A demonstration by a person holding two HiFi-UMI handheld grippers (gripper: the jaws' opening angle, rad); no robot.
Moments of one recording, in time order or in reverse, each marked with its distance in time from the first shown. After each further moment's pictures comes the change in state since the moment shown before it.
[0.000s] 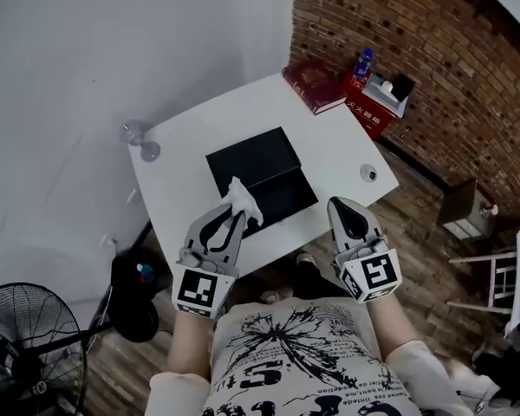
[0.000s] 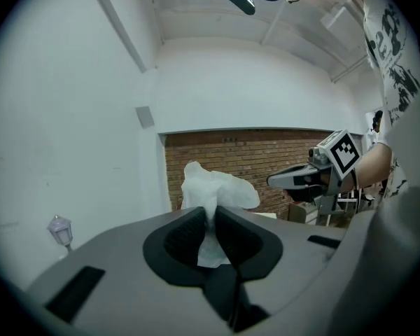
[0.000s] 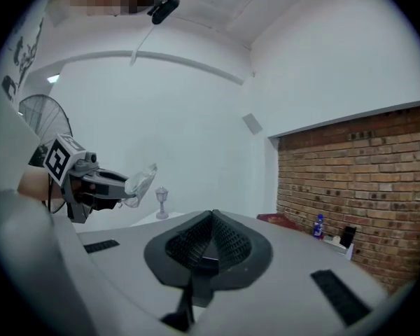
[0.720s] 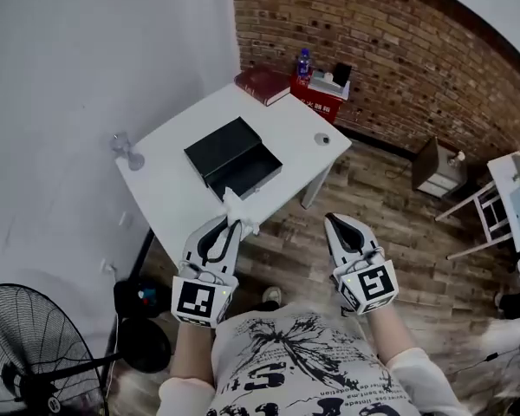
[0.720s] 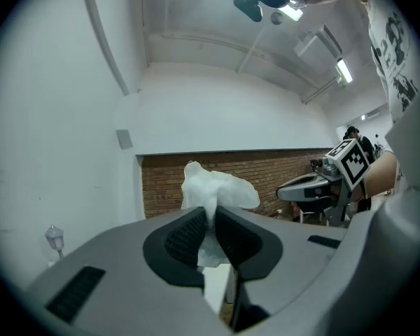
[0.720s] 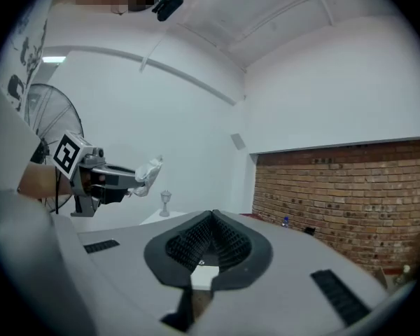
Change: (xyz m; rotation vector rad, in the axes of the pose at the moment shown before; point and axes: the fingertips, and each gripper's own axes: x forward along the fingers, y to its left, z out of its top) left arm -0.182 -0.126 0.030 0.041 -0.111 -0.176; right arm -0.231 0.134 0.004 -0.034 -0.030 -0.208
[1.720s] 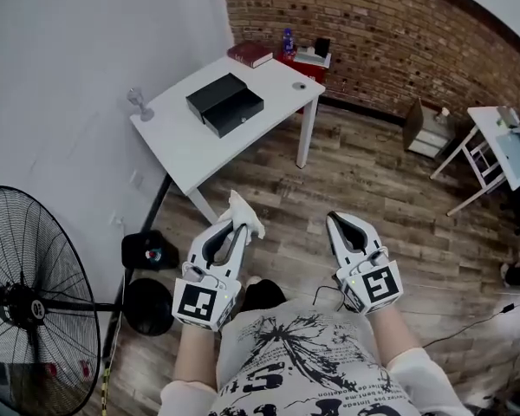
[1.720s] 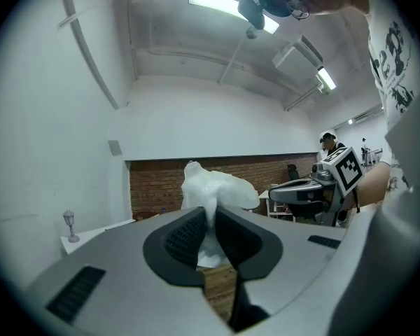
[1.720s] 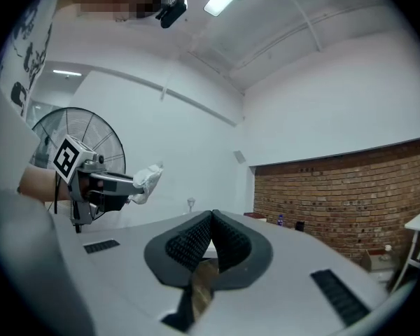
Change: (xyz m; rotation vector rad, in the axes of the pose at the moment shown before) left arm -0.284 -0.300 0.006 0.007 -0.013 -0.055; right arm -0.379 0.146 -0.031 0.035 -0.101 0.000
